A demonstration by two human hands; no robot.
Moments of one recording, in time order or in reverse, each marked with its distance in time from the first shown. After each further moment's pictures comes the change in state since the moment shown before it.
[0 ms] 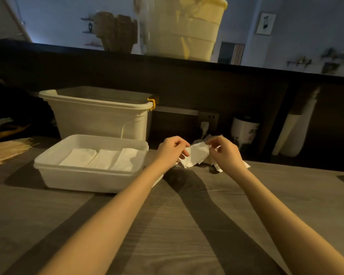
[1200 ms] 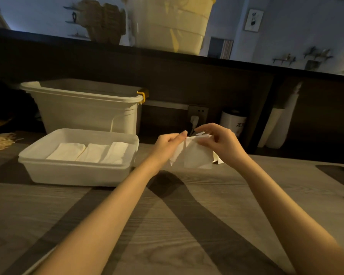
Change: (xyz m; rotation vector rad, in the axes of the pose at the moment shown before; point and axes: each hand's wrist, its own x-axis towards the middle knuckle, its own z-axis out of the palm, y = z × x) left_hand -0.026 0.017 0.005 -0.266 -0.103 0.011; right_hand -0.017 -0.014 -0.040 0.157 -0.095 -0.229
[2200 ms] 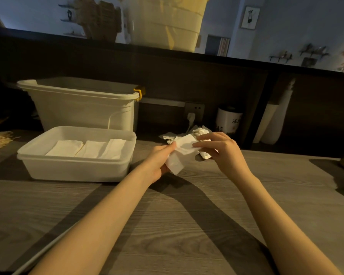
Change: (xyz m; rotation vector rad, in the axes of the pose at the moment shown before) left_hand -0.022 -0.008 0.011 -0.347 0.077 -0.439; right_hand -0.035 0.015 0.003 -0.375 0.135 -0.352
